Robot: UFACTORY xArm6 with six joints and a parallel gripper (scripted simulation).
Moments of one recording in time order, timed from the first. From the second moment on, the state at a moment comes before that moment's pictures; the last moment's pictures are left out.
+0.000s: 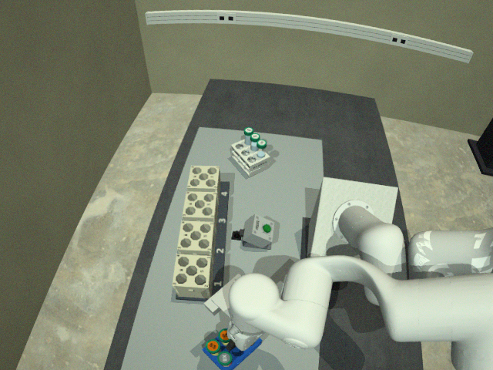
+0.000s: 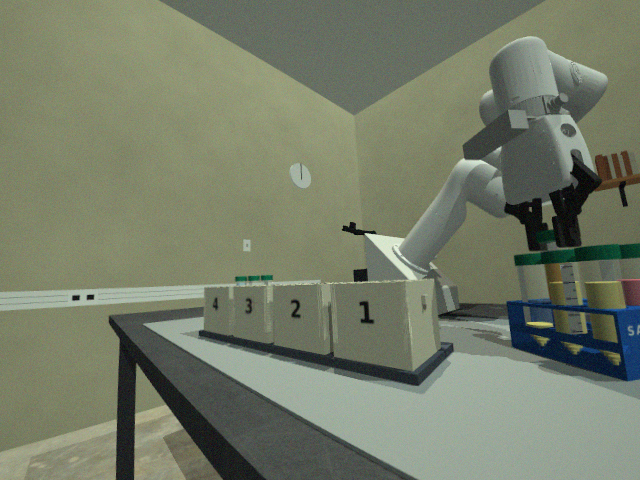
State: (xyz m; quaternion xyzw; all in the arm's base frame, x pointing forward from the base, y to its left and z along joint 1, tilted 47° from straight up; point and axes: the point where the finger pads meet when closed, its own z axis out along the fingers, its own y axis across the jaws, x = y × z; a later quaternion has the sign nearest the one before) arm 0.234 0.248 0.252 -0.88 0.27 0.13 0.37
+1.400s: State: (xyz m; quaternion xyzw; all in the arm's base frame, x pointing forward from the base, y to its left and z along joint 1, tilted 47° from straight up) arm 0.236 0.195 0.301 -0.88 0.27 0.13 0.37
